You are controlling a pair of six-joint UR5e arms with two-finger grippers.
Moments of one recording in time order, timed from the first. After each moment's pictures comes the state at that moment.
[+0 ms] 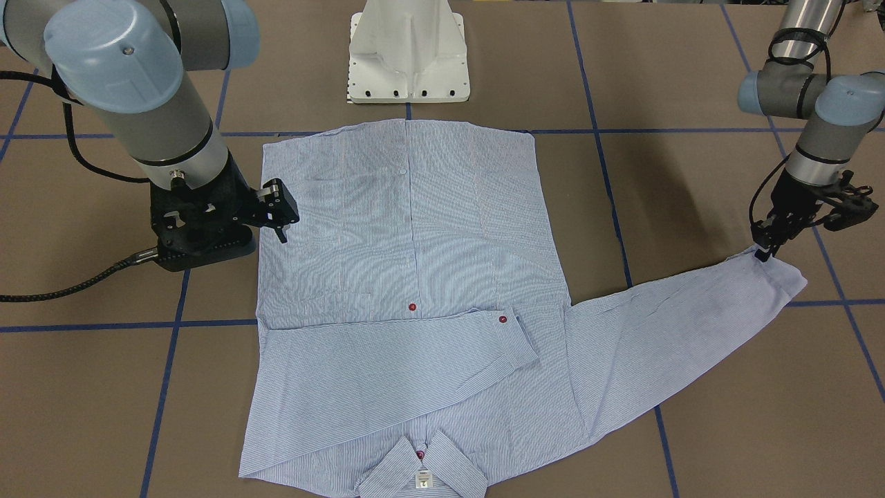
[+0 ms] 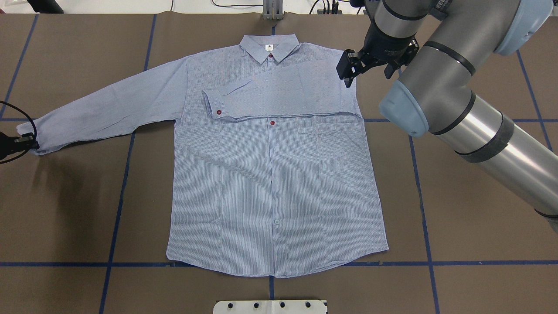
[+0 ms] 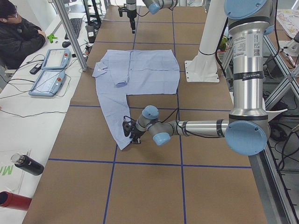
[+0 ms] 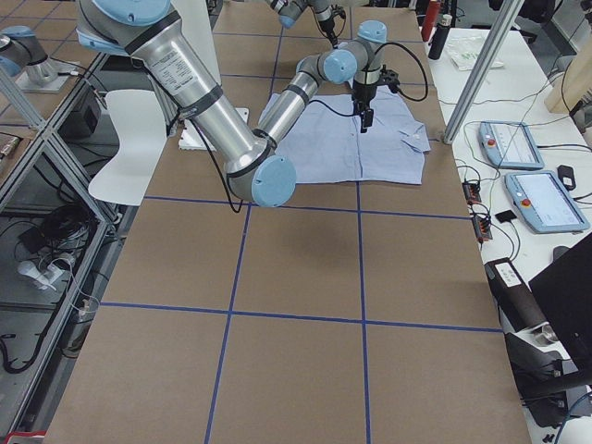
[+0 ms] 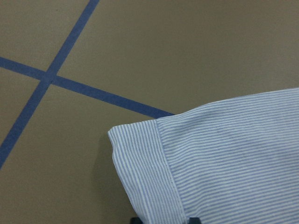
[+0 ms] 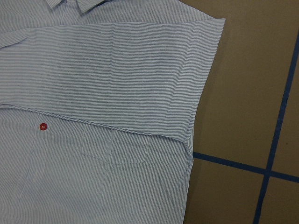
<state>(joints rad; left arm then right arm) -0.91 -1.48 -1.48 -2.56 -1.81 -1.27 0.91 -0.84 1.73 -1.88 2.12 0.62</state>
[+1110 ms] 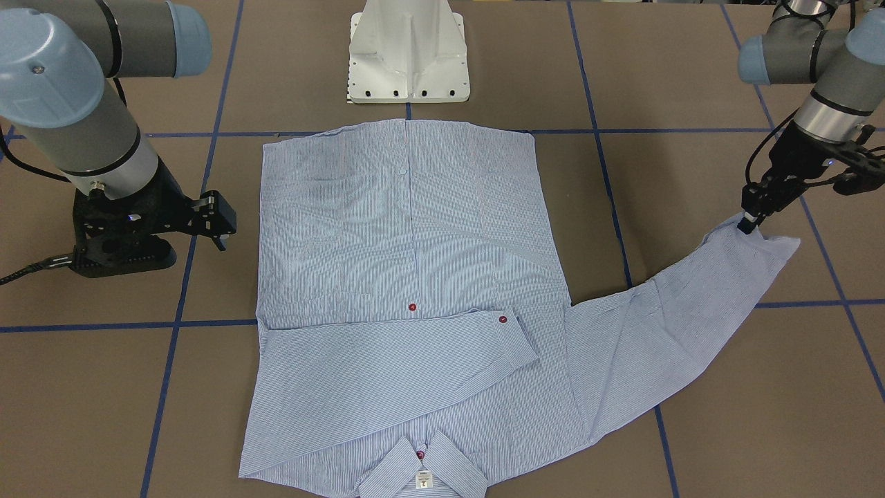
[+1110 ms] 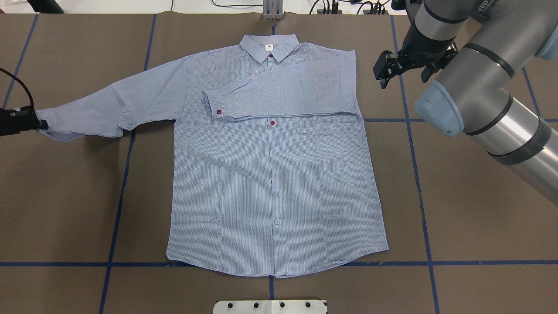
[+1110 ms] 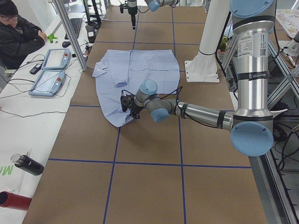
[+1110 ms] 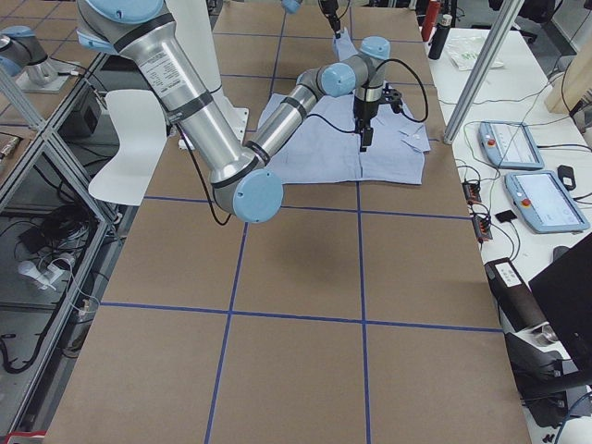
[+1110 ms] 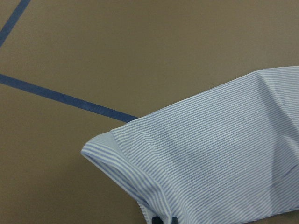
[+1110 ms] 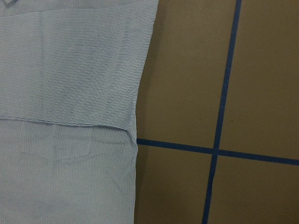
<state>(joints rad) -1.03 -1.50 -1.85 -2.27 -2.04 -1.27 0.98 -0.96 1.78 -1.93 2.12 0.62</state>
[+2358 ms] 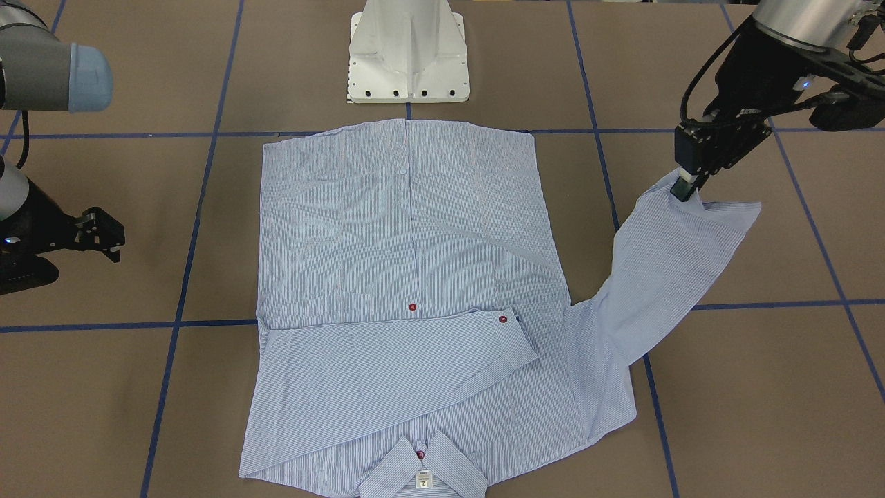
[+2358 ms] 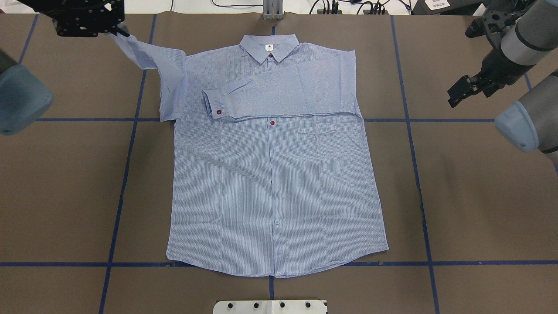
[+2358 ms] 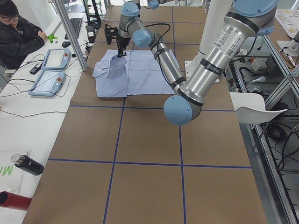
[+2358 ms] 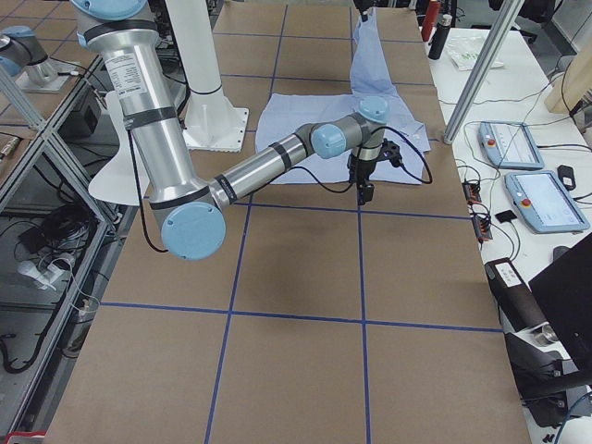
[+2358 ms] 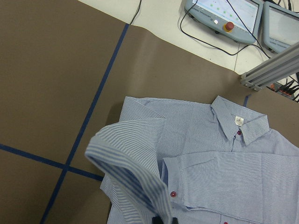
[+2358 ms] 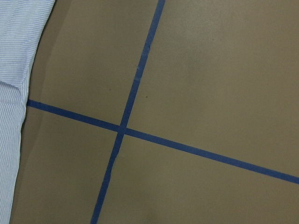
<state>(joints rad) -1.06 -2.19 -1.93 -1.53 -2.13 -1.34 1.10 -1.27 1.78 -1.66 2.21 0.34</state>
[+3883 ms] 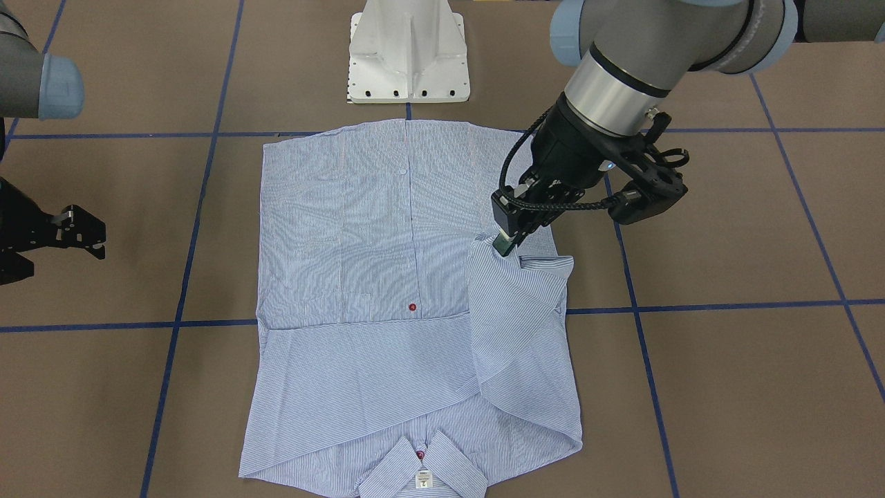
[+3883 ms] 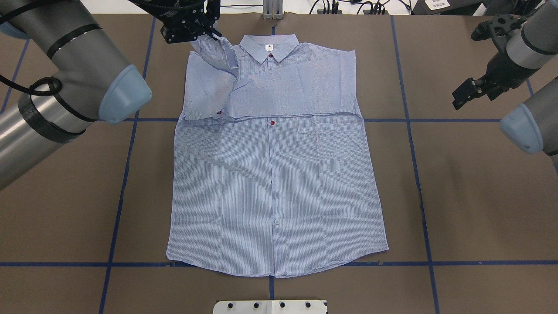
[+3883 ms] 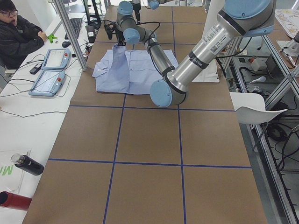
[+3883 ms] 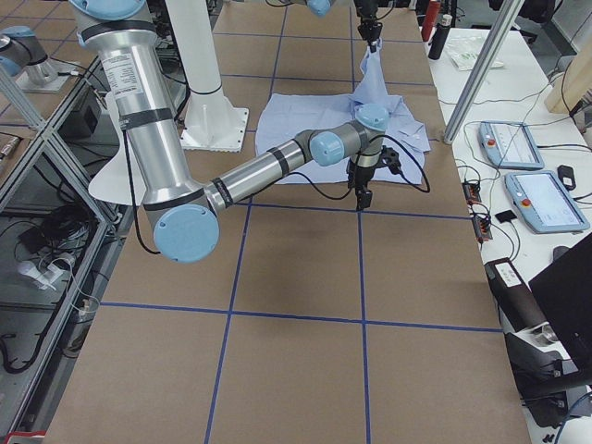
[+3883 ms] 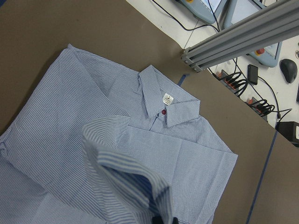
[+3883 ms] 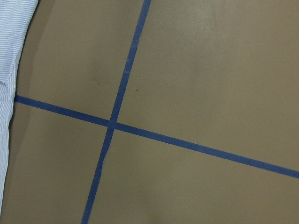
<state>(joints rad) -0.92 -2.36 -1.69 -1.79 -2.12 -1.65 1.10 -1.29 1.77 -1.64 2.22 0.35</state>
